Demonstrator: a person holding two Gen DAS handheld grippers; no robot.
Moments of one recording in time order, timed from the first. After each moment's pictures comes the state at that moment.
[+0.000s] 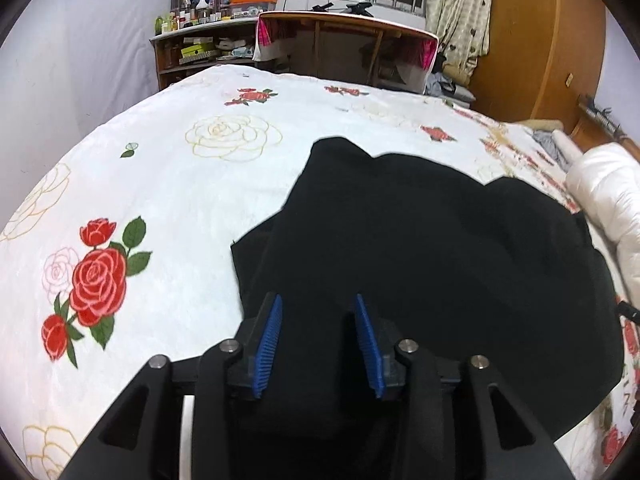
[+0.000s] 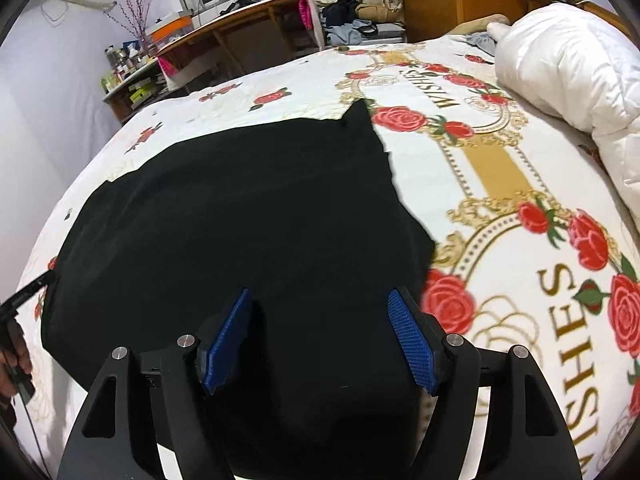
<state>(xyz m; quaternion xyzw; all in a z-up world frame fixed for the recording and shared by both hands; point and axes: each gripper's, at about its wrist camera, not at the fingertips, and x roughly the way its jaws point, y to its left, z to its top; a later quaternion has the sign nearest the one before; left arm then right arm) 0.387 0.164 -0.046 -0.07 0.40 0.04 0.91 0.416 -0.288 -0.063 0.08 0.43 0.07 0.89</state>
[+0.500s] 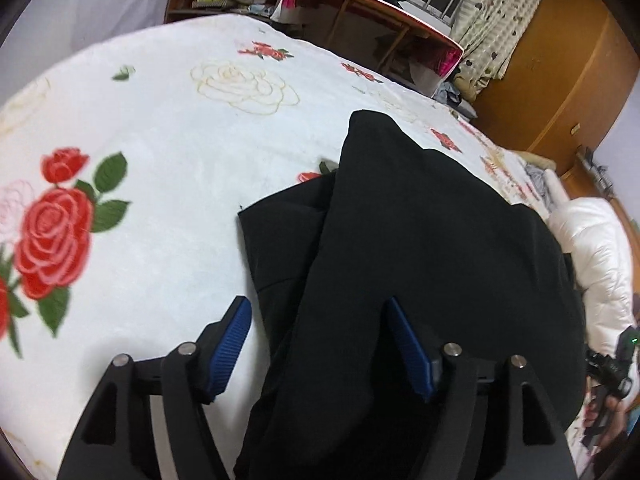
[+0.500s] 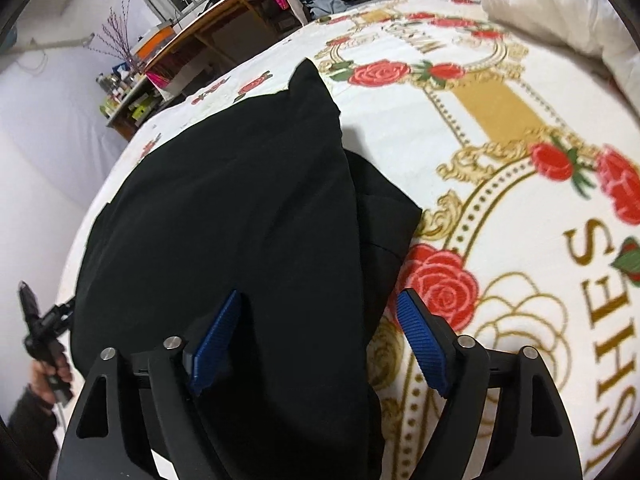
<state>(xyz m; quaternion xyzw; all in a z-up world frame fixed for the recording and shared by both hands) 0.411 0.221 -0.094 -0.20 0.43 0.00 0.88 0.440 -0.340 -0.106 0.19 0.47 0.12 0.85</state>
